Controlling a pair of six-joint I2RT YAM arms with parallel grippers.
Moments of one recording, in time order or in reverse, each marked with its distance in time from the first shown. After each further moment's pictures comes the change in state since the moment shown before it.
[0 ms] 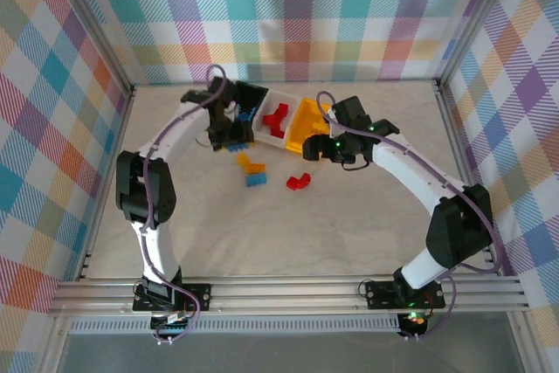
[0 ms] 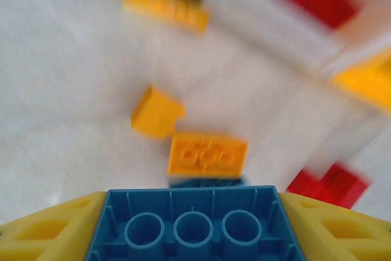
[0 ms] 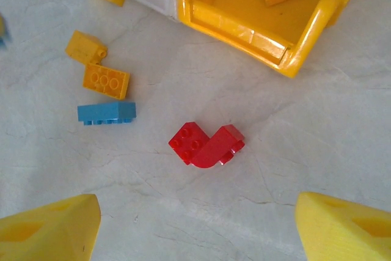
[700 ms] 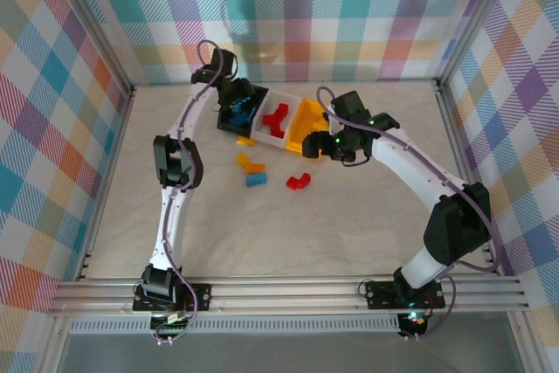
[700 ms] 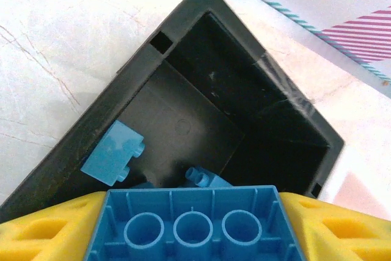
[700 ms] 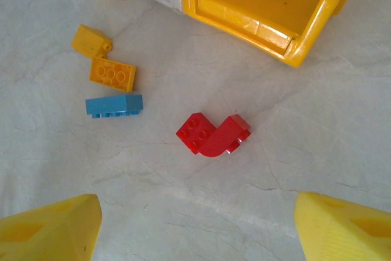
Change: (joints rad) left arm 0.079 0.627 0.791 0.110 -0.062 -0.217; right arm 0.000 0.024 0.080 -0.096 -0.016 0.015
